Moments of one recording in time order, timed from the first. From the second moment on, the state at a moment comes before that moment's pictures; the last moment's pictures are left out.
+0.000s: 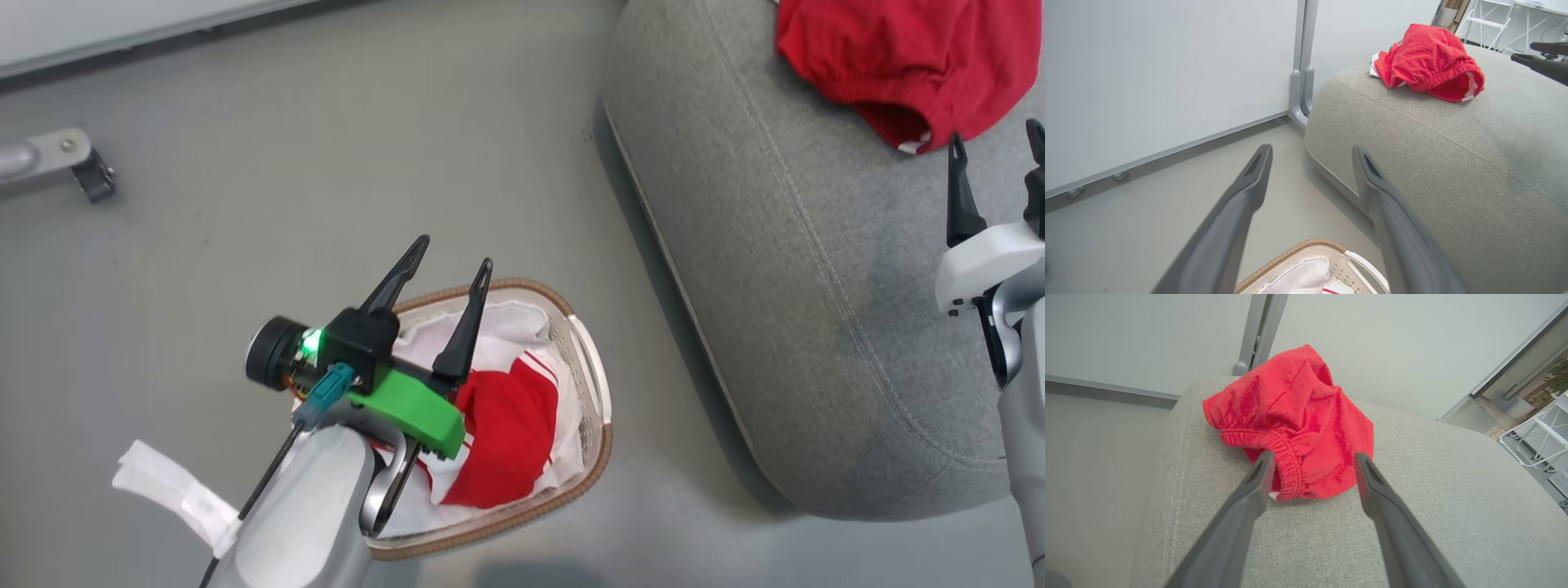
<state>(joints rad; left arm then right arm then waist) -0.45 0.11 -0.50 0.39 -0.28 -0.12 -0.26 -0.65 -0.26 -0.18 0.63 -0.16 0.13 -0.26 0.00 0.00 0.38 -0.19</state>
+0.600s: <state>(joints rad) -0.22 0.07 -0.20 0.32 -0.28 -0.09 -0.26 -0.54 -0.11 -0.10 0.43 0.00 0.13 -0.26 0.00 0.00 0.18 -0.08</state>
